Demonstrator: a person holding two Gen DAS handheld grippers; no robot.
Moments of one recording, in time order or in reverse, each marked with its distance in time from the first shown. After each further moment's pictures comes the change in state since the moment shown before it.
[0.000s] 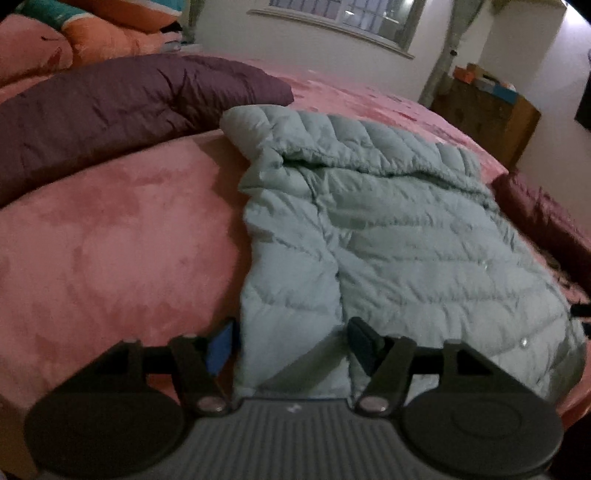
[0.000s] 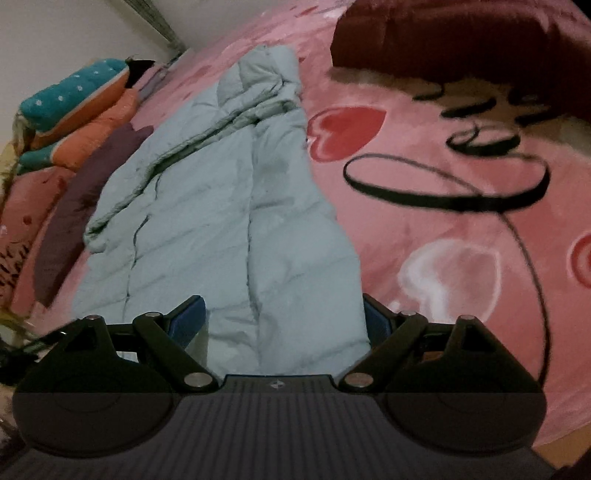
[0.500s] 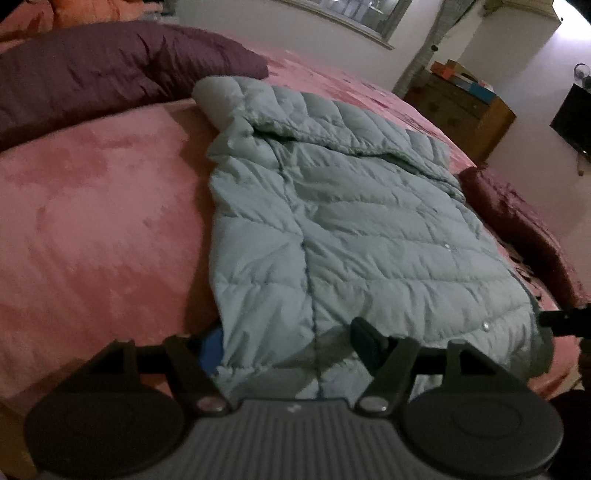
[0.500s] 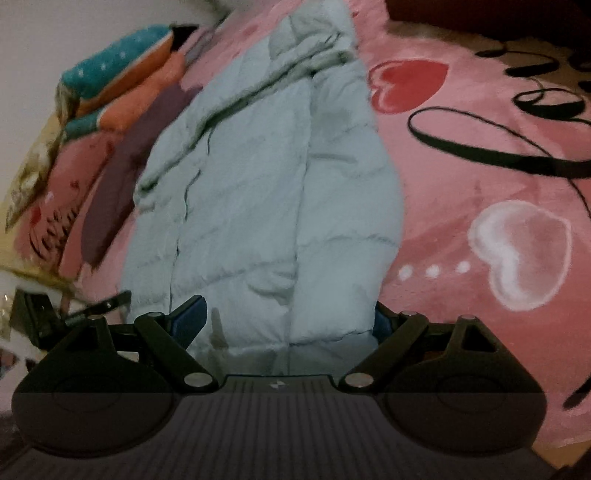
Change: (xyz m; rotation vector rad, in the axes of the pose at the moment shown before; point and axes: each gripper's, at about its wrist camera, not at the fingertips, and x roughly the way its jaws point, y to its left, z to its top) left arm 0.002 0.004 -0.008 -0.064 0.082 -0.167; right arm 0.013 0.015 -0.004 -0.054 0.159 0.170
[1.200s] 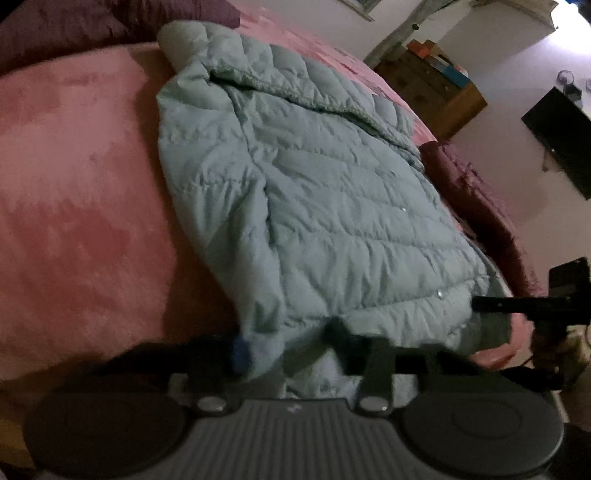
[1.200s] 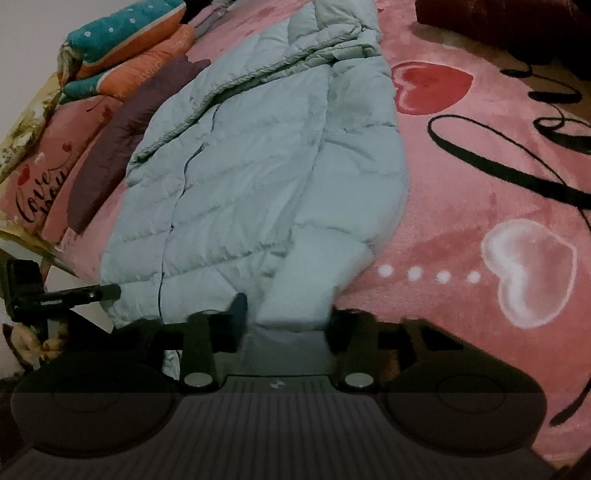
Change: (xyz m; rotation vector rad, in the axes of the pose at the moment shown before) left arm 0.014 0.002 -0.006 -0.074 0.143 -0.191; right arm 0.008 0.015 0.001 -0.110 0.040 -0.063
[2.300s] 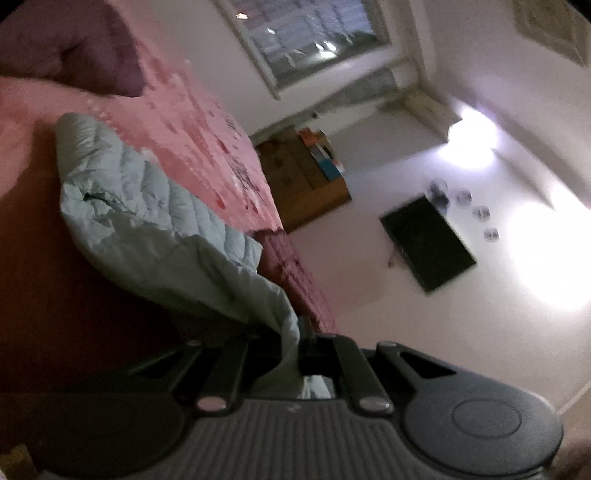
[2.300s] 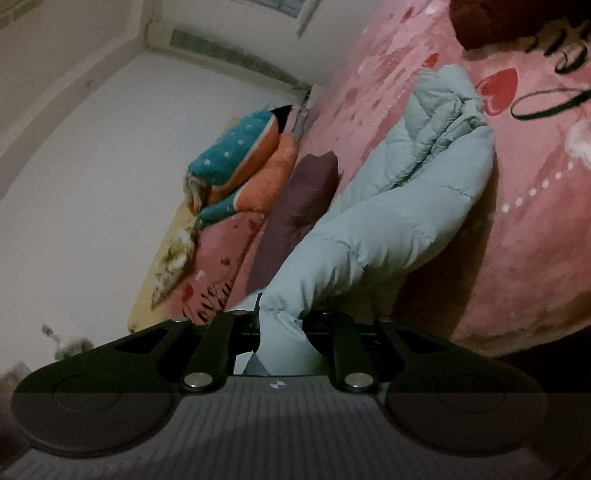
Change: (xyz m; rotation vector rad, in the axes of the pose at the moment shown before) left arm -0.112 -0.031 0.000 -0.219 -0.242 -0.527; right arm -0.065 0.041 -0.040 0.326 -0.342 0.525
